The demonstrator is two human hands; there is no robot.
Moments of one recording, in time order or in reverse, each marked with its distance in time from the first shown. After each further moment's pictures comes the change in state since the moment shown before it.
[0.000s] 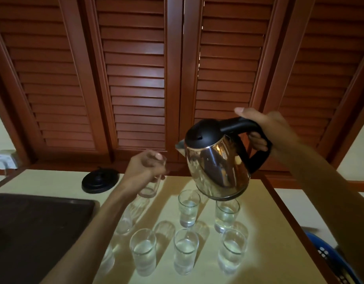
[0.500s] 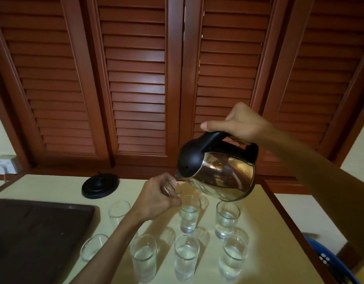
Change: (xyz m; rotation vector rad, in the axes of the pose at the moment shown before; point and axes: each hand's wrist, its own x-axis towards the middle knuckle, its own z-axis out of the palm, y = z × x) left_hand -0.015 -0.034 0.028 0.268 -0.099 0.081; right_hand 0.019 -0.041 0.038 -0.605 -0.170 -0.102
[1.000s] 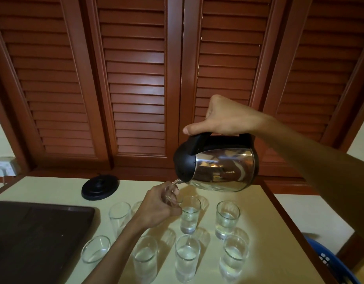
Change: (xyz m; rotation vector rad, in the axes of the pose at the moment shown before) left_hand -0.007 -0.017 0.009 -0.062 -0.054 -0.013; right_hand 0.004 -0.048 0.003 -0.281 -0.104 -0.115
